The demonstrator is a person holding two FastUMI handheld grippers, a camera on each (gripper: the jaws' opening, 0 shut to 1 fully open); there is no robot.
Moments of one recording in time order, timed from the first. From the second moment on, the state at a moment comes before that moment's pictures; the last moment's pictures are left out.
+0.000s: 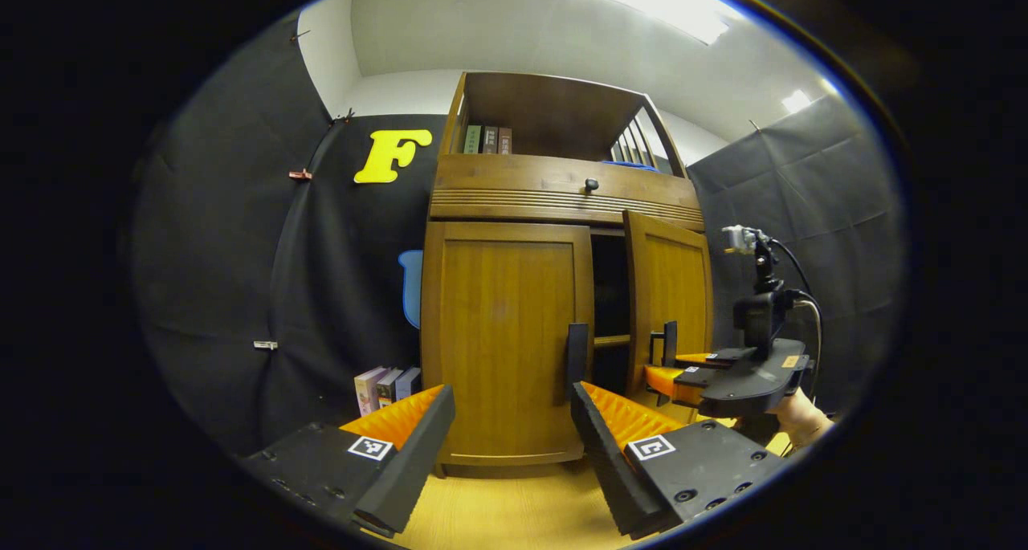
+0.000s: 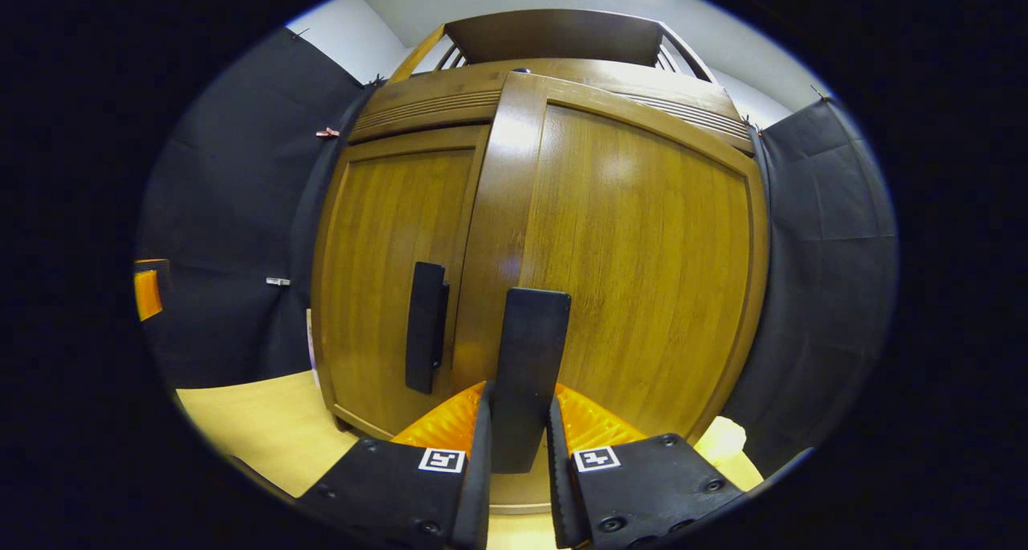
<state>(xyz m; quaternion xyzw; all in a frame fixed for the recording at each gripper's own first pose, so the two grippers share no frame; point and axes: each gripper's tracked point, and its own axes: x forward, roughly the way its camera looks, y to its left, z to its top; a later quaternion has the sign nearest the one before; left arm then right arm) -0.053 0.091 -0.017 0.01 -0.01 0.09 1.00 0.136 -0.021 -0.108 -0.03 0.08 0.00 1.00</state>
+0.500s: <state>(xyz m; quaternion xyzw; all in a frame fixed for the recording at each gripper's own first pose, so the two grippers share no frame) -0.055 0.044 -0.012 -0.01 -0.01 0.05 1.00 0.058 -0.058 -0.092 -0.03 0.08 0.01 1.00</state>
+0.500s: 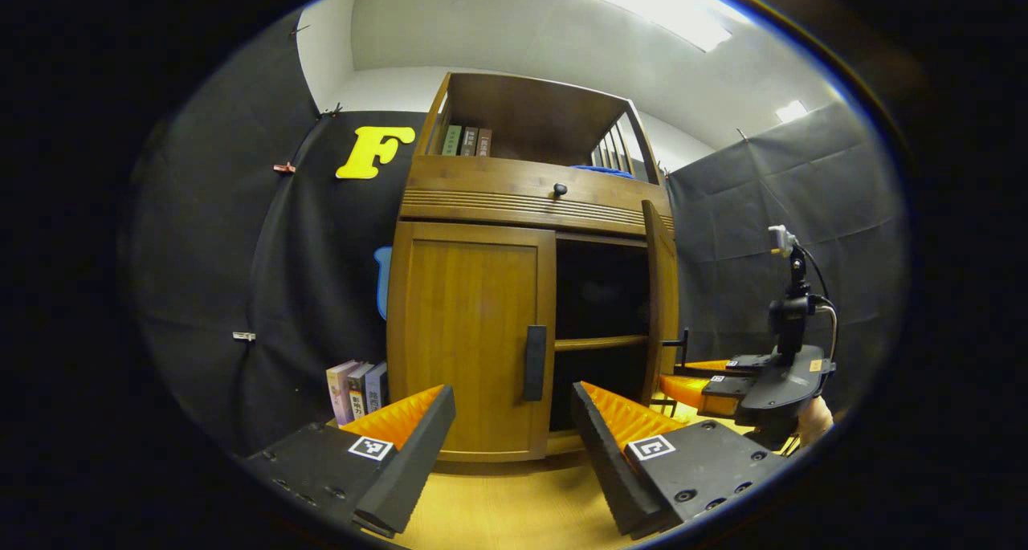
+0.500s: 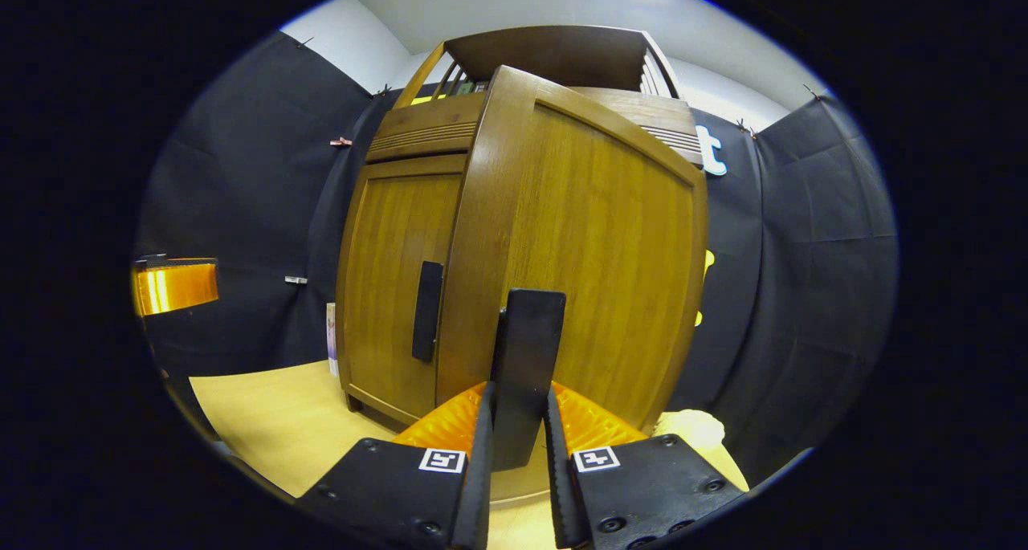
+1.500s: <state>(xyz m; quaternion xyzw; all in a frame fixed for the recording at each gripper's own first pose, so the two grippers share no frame) -0.035 -0.048 -0.032 -0.03 0.00 -0.03 1.00 -0.032 -0.174 -0.078 -0.06 0.09 -0.10 0.99</state>
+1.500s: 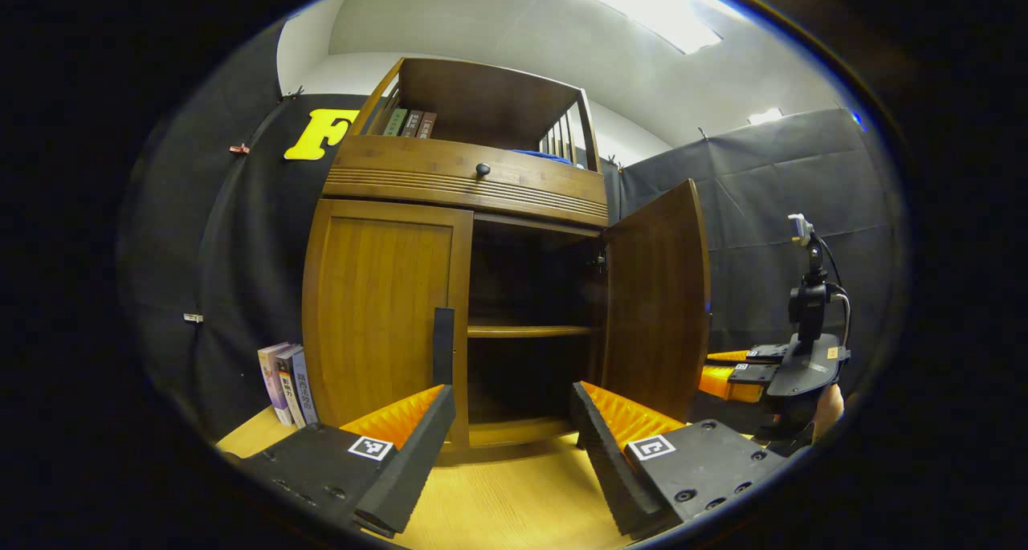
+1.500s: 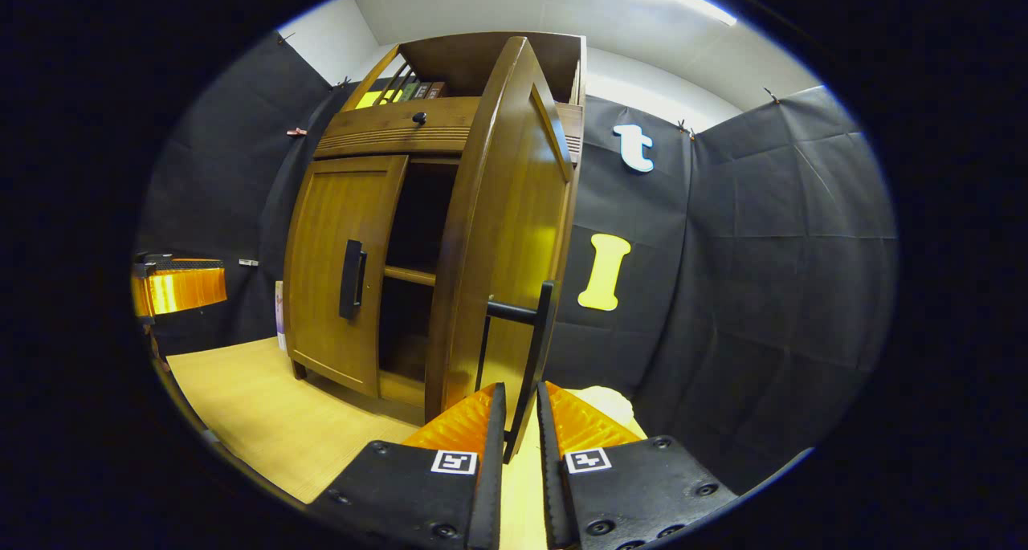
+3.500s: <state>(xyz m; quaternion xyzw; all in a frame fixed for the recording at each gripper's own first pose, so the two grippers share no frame) 0.129 0.022 -0.054 0.00 -0.05 0.11 0.99 -0.071 -0.114 -0.030 0.01 0.04 0.02 1.00</state>
